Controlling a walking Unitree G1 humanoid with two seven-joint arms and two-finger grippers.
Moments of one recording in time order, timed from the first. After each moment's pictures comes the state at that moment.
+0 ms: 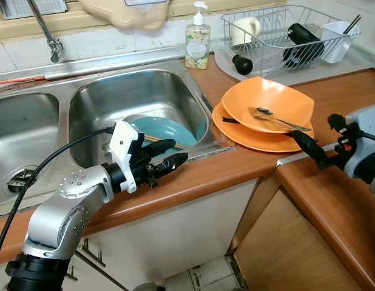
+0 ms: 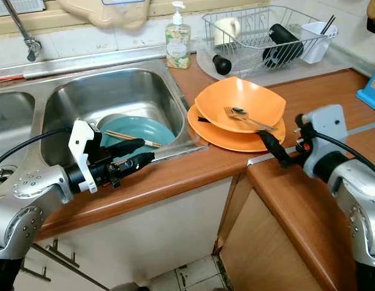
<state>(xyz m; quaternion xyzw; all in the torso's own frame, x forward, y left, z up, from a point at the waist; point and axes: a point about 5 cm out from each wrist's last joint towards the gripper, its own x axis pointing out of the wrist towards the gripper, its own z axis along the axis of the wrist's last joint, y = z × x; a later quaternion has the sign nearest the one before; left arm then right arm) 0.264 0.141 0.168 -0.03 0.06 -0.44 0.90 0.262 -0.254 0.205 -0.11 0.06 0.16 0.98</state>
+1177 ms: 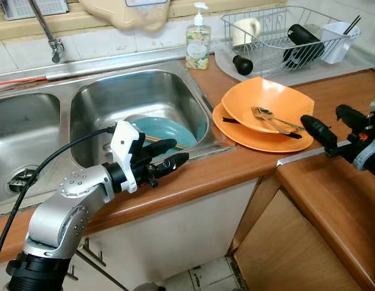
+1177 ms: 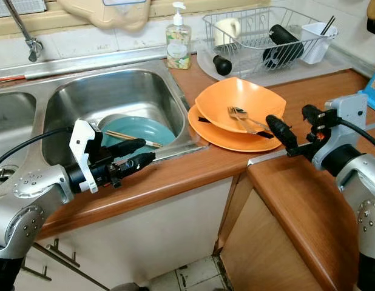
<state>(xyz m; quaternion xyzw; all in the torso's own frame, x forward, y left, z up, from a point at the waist) 0.264 0.140 0.168 -0.03 0.06 -0.45 0.89 0.262 -0.262 0.215 -0.01 0.04 0.16 0.99</state>
